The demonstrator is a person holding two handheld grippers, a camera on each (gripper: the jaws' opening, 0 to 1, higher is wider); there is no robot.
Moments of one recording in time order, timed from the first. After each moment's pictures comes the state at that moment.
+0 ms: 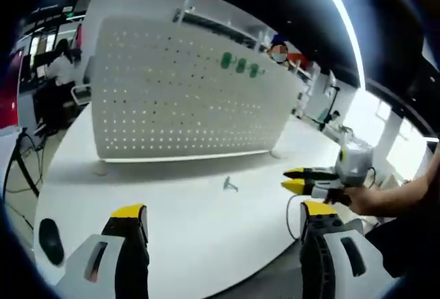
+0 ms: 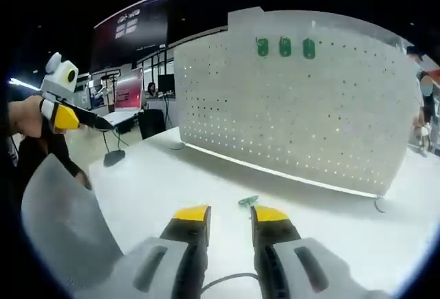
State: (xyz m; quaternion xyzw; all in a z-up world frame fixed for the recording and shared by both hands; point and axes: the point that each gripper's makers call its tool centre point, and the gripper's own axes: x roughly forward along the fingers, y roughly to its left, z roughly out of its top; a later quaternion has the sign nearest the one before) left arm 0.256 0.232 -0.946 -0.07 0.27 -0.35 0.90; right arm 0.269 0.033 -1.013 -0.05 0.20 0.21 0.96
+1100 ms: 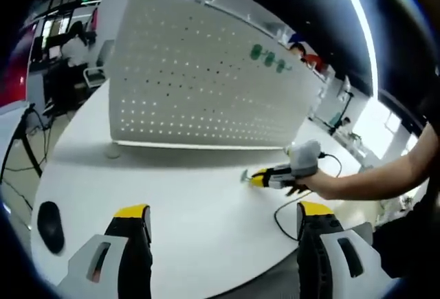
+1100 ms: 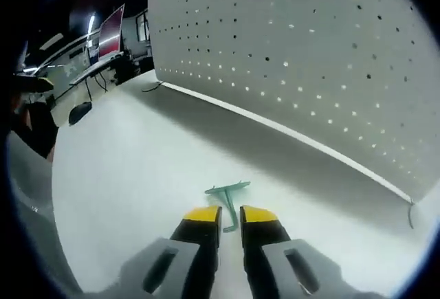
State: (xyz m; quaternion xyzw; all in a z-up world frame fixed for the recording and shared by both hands) left arm 0.277 0.262 -0.975 -0.10 0.30 -0.31 0.90; right arm 0.375 0.032 -1.133 -0.10 0.36 0.22 0.90
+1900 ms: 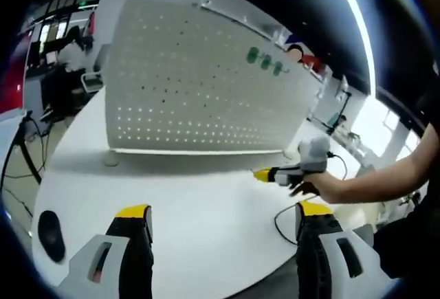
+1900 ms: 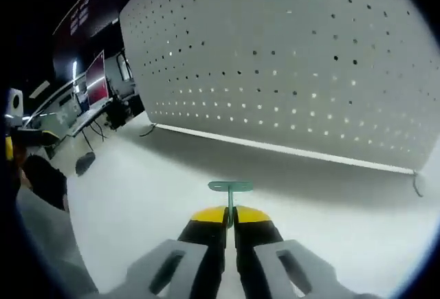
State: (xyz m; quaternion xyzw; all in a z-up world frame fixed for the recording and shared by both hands) left arm 0.283 0.252 -0.962 -0.09 0.29 -0.32 0.90; right arm 0.375 0.034 -1.070 0.04 0.30 0.19 0.94
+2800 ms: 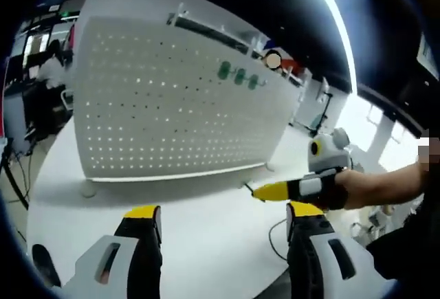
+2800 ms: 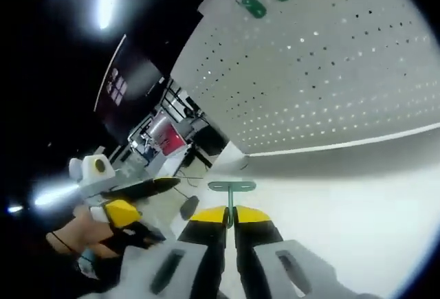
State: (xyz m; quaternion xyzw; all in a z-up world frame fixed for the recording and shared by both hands) left arm 0.303 0.208 -0.931 -0.09 0.25 -0.38 0.89; right arm 0.302 0.135 -0.964 0.27 0.29 0.34 0.85
